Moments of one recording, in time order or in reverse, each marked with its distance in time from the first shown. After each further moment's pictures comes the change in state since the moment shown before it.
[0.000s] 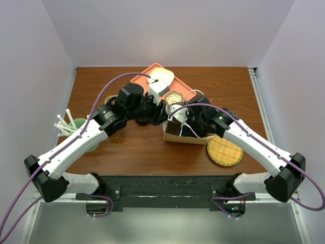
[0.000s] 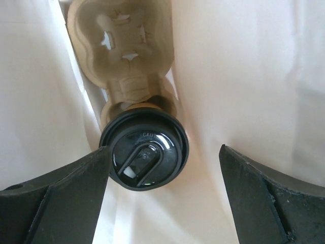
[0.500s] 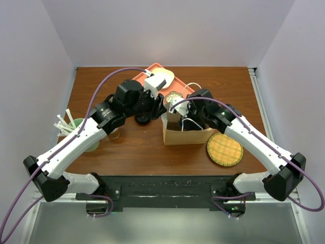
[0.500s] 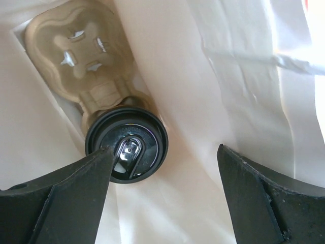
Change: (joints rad) left arm 0.015 0.016 0.068 -0.021 -0.114 0.010; right arm -0.045 0.016 0.071 0.022 -0.003 -0.002
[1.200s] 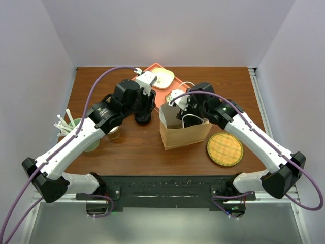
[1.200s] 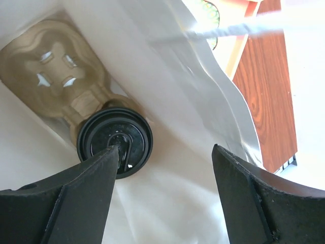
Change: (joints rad) left arm 0.029 -0.013 0.003 -0.081 -0.264 -0.027; right arm -0.019 0.034 0.092 0.000 -0.002 0.004
